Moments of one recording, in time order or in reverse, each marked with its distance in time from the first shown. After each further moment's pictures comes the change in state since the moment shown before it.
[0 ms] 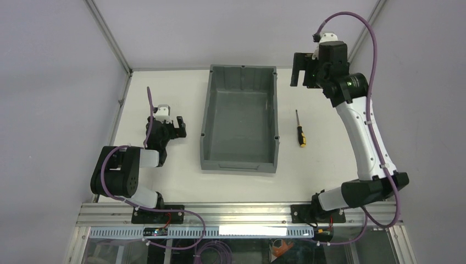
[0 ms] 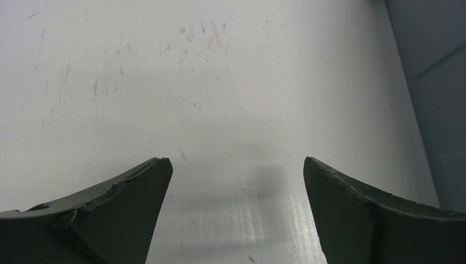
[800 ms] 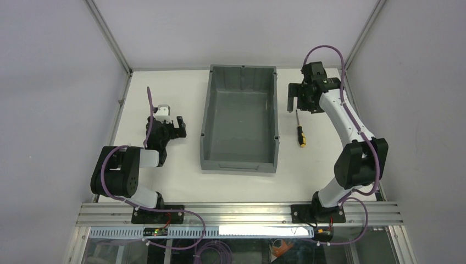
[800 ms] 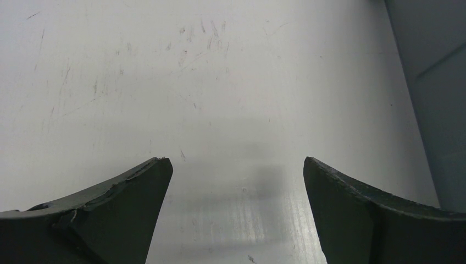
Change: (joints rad) left arm 0.000 0.000 0.000 0.000 0.000 0.000; right arm -0.083 0.225 -0.222 -0.063 -0.066 0.034
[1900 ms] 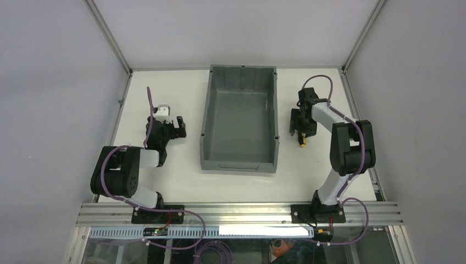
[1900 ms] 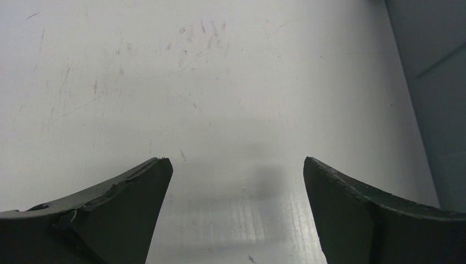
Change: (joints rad) left arm 0.000 0.000 0.000 0.000 0.000 0.000; right arm -0.060 0.150 -0.369 0.278 -0.024 0.045
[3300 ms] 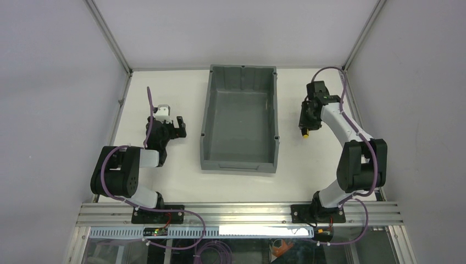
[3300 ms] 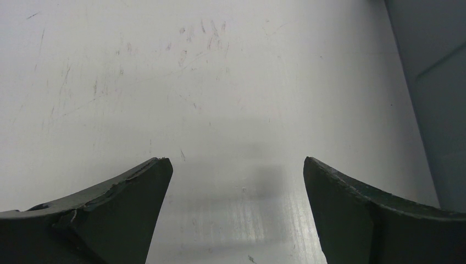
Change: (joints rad) left arm 0.000 0.000 0.000 0.000 0.000 0.000; right arm -0.017 -0.180 0.023 -0.106 0.027 0.037
